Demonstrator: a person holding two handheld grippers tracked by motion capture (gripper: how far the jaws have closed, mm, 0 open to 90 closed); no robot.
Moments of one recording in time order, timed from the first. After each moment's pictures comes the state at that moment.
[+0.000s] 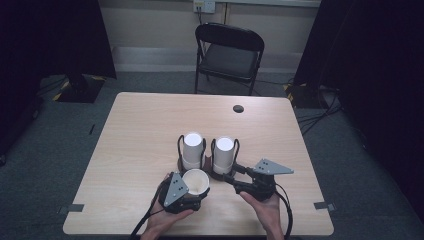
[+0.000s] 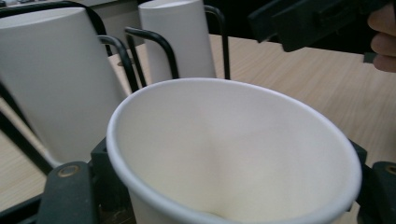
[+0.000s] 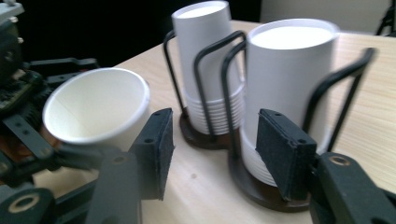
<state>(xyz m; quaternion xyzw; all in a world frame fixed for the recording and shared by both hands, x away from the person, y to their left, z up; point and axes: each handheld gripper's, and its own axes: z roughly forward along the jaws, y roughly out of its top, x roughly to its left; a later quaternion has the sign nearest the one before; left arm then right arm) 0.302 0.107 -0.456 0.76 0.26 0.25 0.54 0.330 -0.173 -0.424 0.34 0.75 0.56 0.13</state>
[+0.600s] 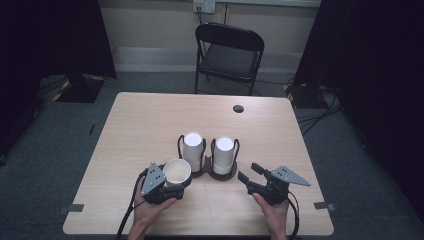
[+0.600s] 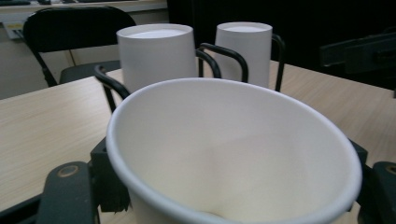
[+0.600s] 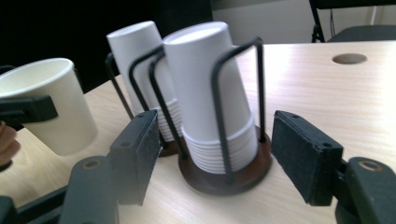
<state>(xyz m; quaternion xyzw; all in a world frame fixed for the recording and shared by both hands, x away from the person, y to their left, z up) 0.318 0.153 -0.446 0.72 0.31 0.26 0.56 0.324 -0.209 -0.451 0.42 0.67 0.58 0.19</state>
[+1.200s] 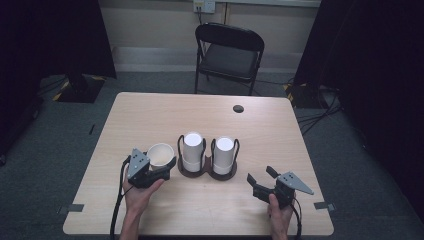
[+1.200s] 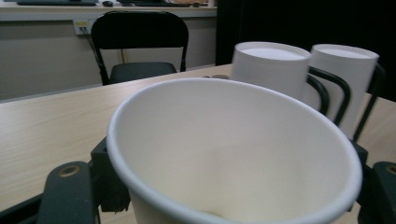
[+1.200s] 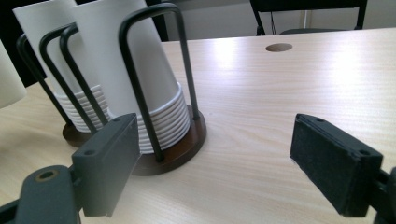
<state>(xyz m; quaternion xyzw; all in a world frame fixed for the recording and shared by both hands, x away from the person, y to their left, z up) 0.352 0.187 -0.440 0.67 0.39 0.30 0.55 0.324 -0.230 -0.483 0.47 0.64 0.55 0.25</state>
